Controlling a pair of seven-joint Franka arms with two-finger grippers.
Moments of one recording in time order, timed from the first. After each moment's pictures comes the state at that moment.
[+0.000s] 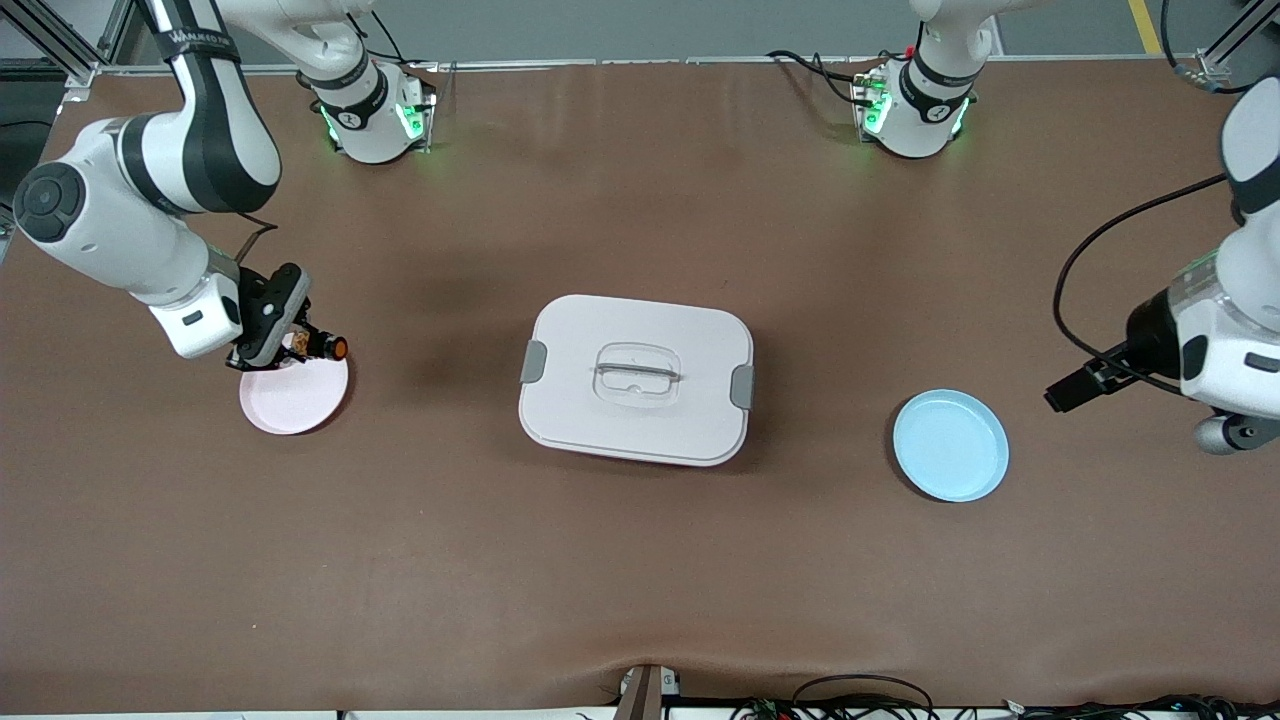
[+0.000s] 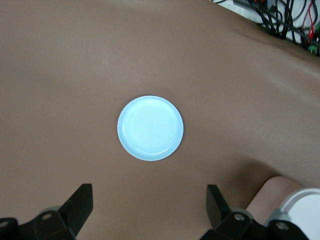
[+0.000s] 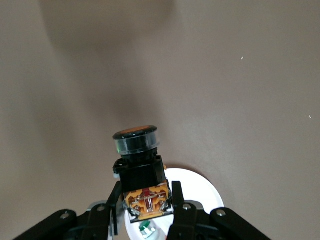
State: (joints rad) left arm 0.24 0.37 -0.46 -1.20 0.20 1.55 -0.55; right arm 0.04 0.01 0.00 -2.19 0.13 2.22 -1.29
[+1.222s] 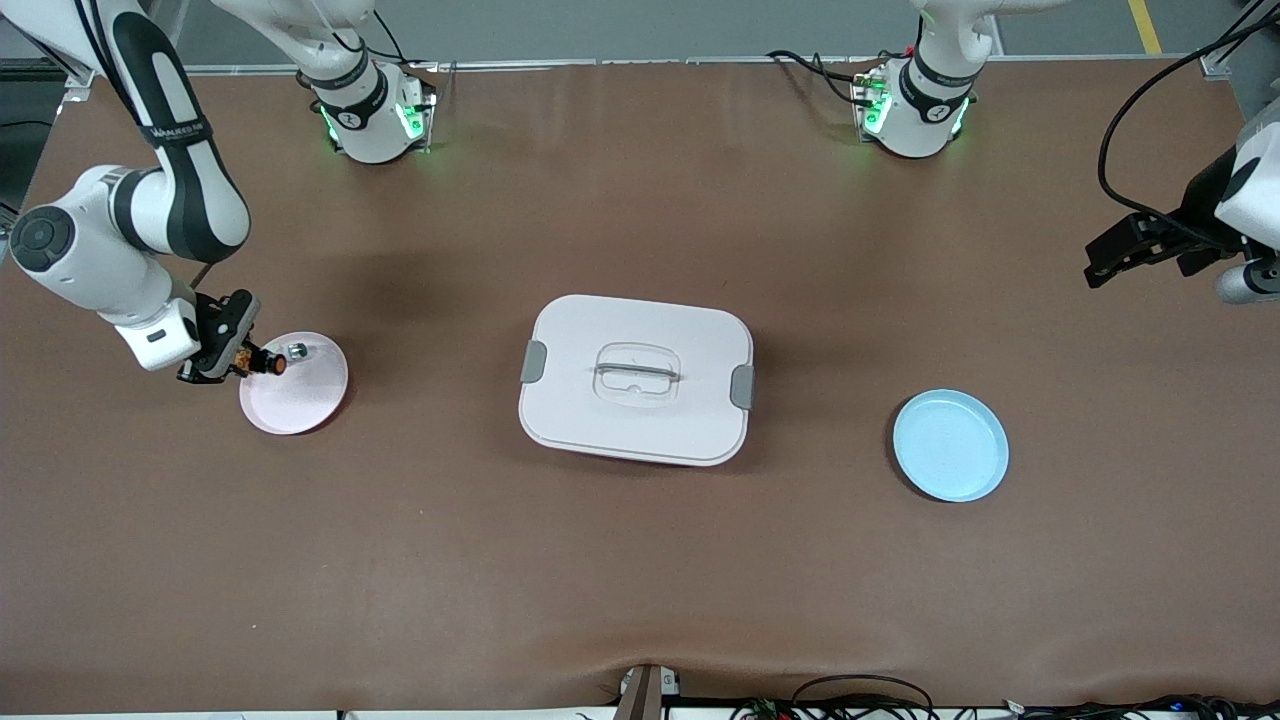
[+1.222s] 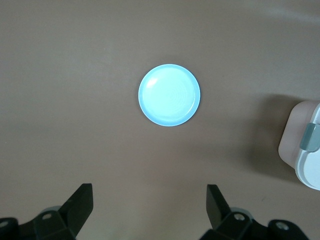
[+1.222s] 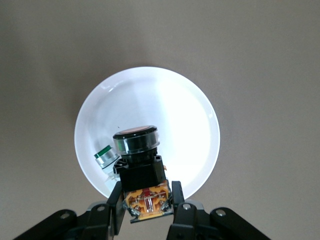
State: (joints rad) left arm 0.02 0.03 -0.11 -1.50 0.04 1.54 -0.19; right arm -0.19 0.15 0.00 -2.32 0.00 2.51 -1.47
